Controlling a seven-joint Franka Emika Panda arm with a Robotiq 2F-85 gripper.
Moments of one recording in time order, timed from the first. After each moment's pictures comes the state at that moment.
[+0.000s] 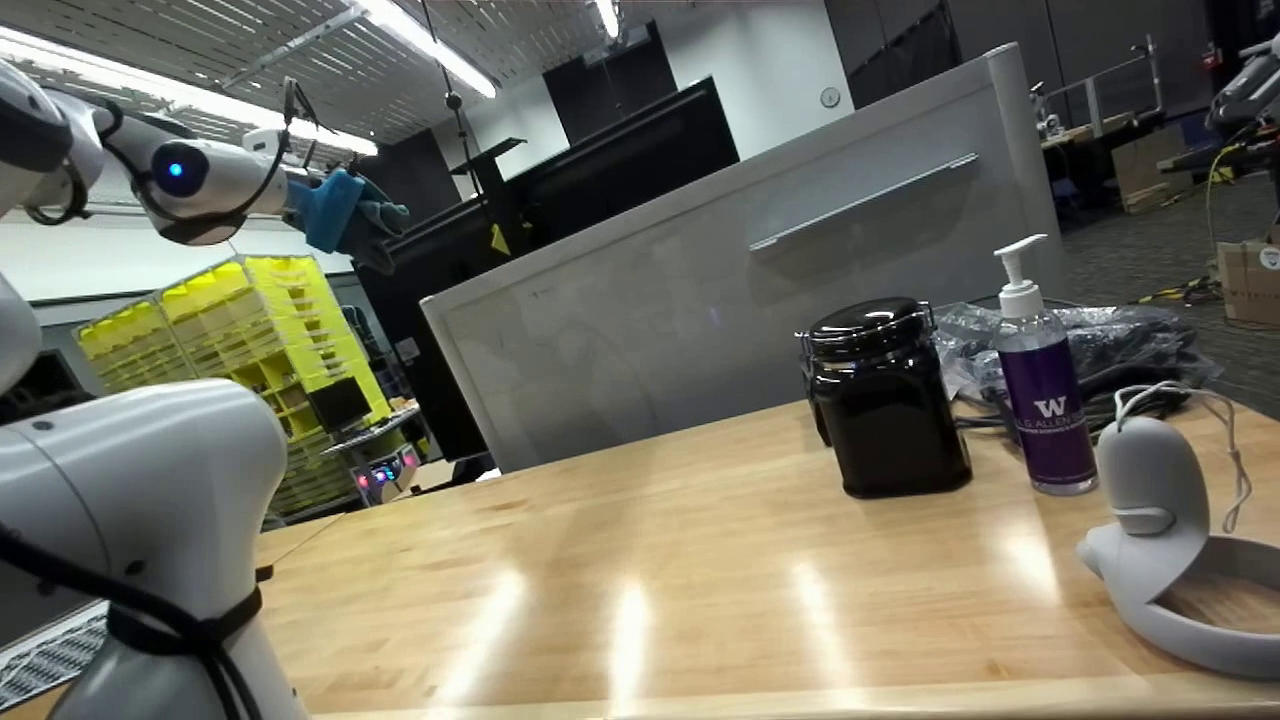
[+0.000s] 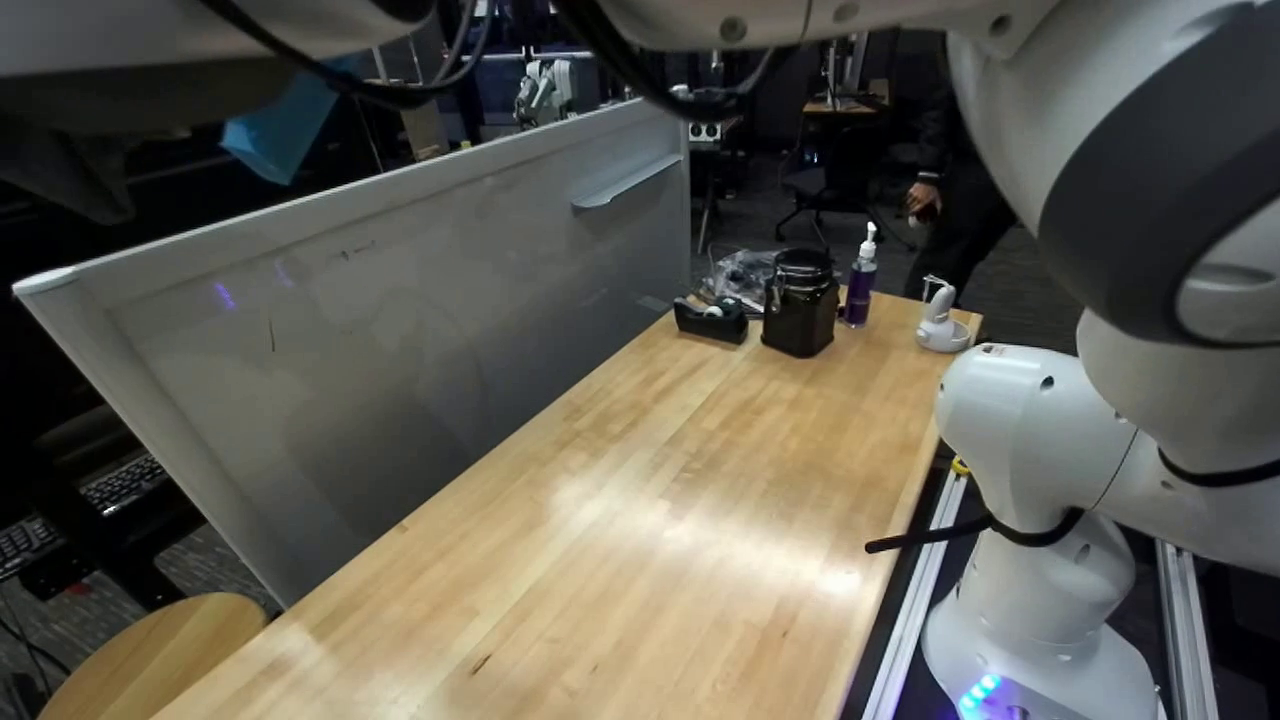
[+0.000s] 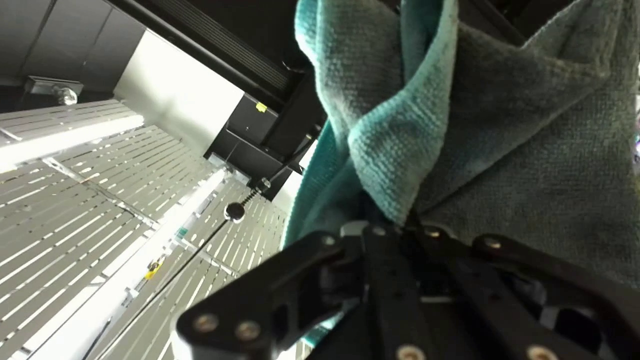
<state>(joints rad) 1.46 0.39 -1.01 -1.42 1.86 3.47 -2.14</state>
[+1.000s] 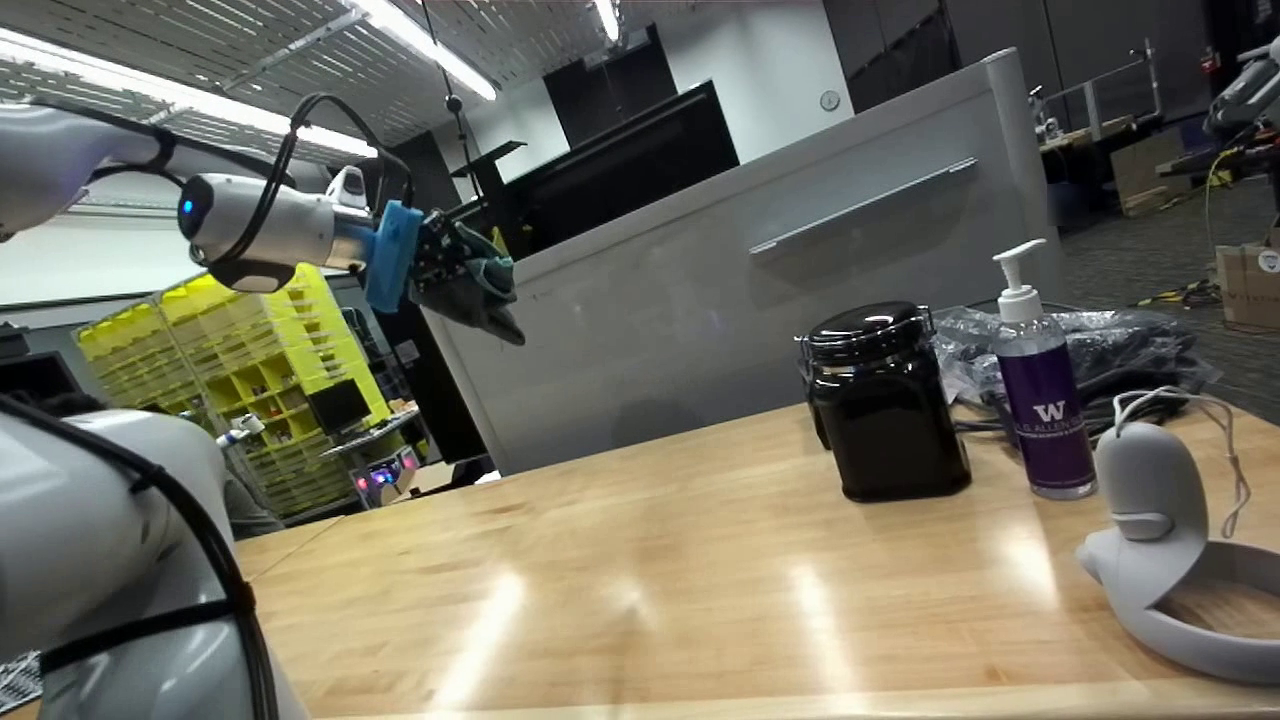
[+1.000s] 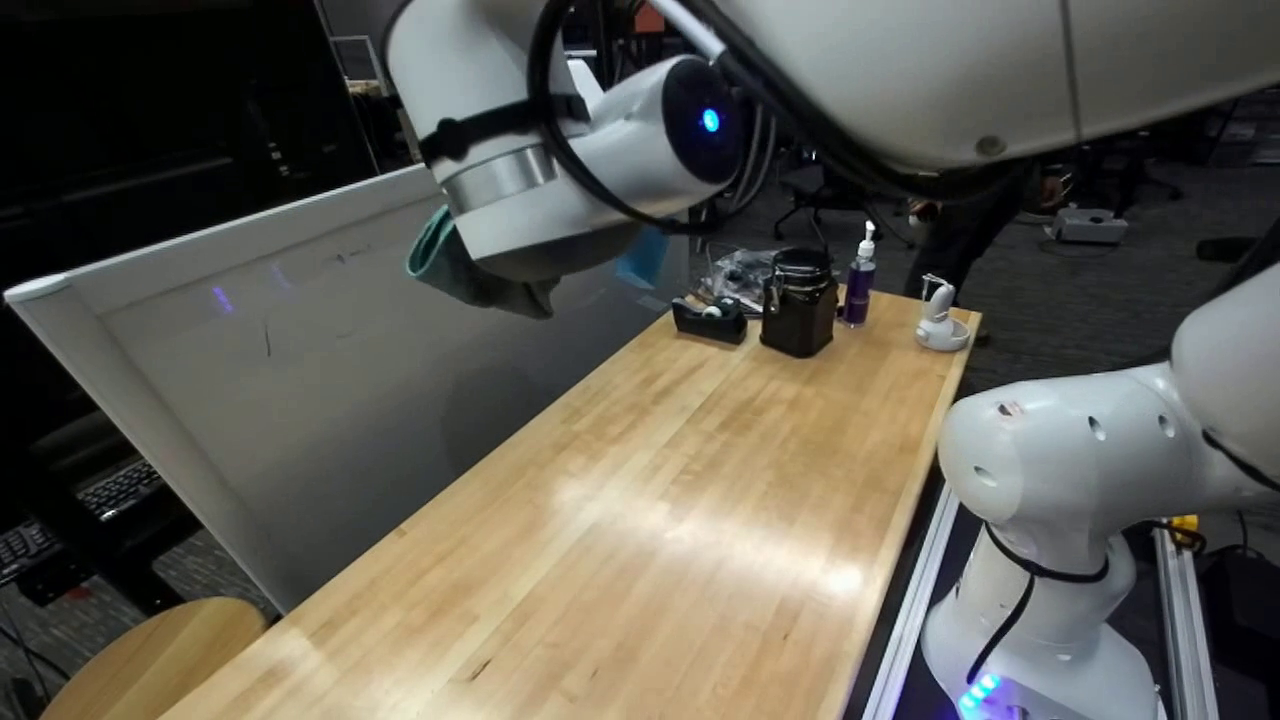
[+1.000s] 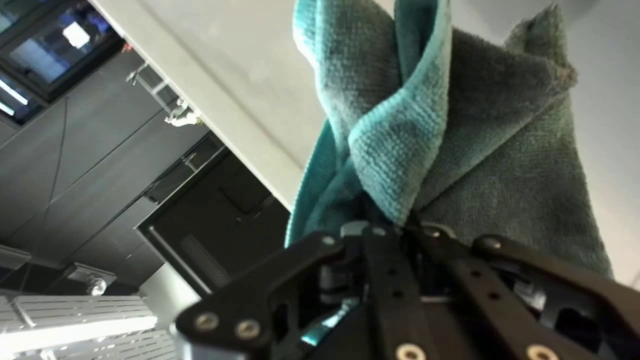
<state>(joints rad) 2.25 0.51 -1.95 -2.20 2.20 3.50 -2.41</state>
